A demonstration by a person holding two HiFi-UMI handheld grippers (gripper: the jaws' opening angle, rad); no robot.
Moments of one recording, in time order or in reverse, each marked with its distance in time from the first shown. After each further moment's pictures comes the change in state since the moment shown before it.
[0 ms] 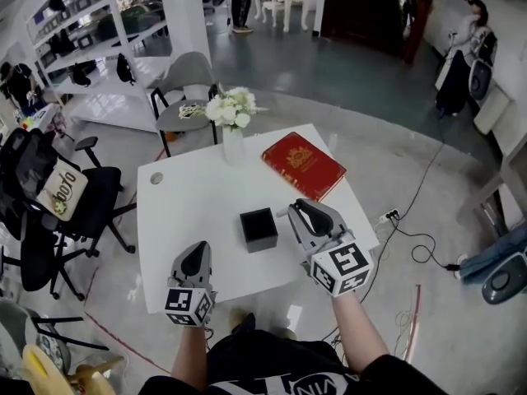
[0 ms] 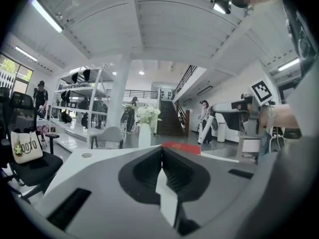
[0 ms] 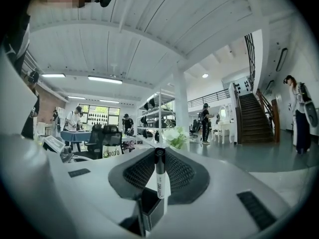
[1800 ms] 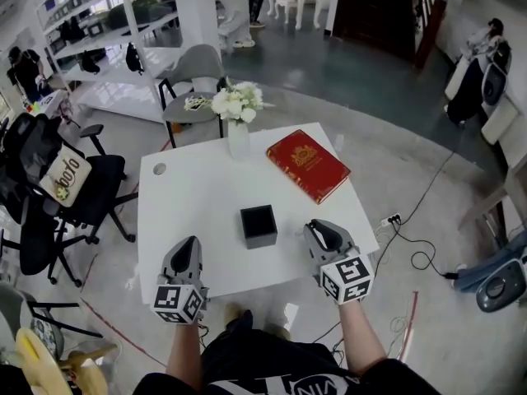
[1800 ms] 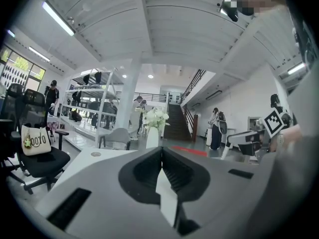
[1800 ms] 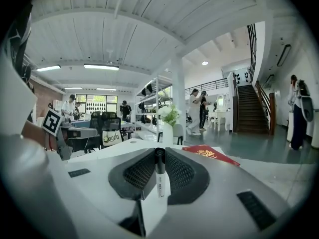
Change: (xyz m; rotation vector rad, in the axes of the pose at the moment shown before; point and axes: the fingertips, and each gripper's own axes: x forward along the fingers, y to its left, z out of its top) left arm -0.016 0.015 0.011 -0.064 -0.039 0.091; right arm -0.031 -0.026 -0.082 0.004 0.167 -0.025
